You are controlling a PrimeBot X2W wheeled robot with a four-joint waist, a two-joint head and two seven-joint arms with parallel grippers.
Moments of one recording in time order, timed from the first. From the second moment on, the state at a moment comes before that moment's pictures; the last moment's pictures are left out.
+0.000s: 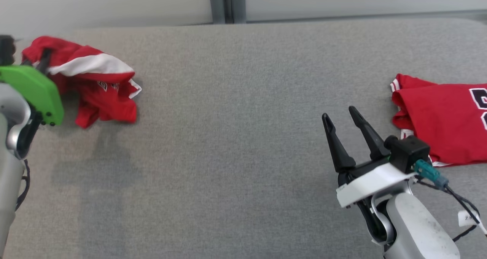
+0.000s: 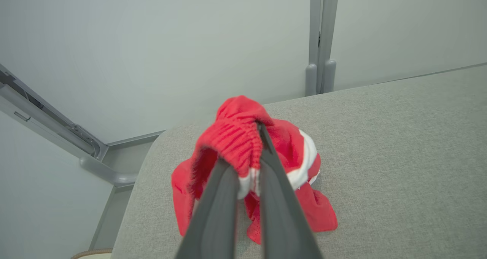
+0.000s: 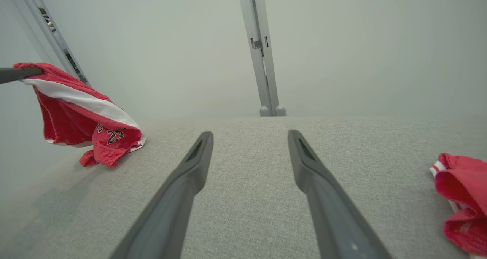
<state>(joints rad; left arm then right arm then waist) -0.82 0.52 -0.40 0.68 -0.53 -0.13 0.15 -0.27 -0.14 0.27 0.23 0.36 0.13 -0.26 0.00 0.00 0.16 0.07</state>
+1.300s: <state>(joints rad) -0.25 0.38 -0.50 0.39 -0.55 0.12 -0.06 -0.19 -0.17 0.20 0.23 0.37 0.13 -0.26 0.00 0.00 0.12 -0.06</state>
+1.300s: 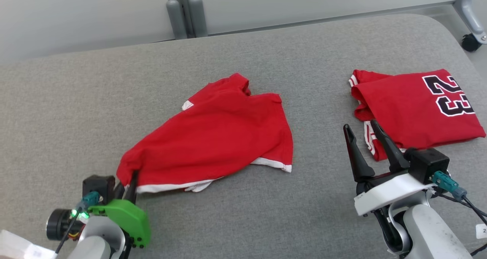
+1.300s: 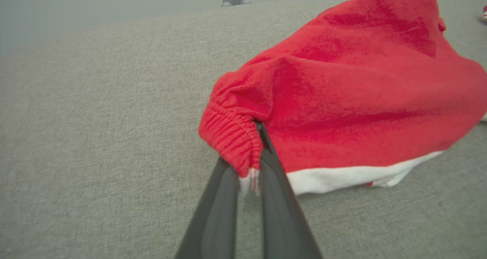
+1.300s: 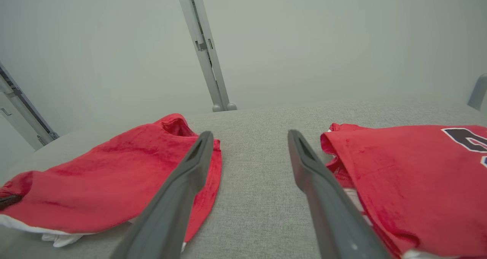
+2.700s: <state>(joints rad) -0.01 0.26 -0.21 0.09 -0.31 0.12 -0.26 -0.05 -0.16 0.09 0.13 0.31 0.13 -0.26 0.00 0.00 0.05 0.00</state>
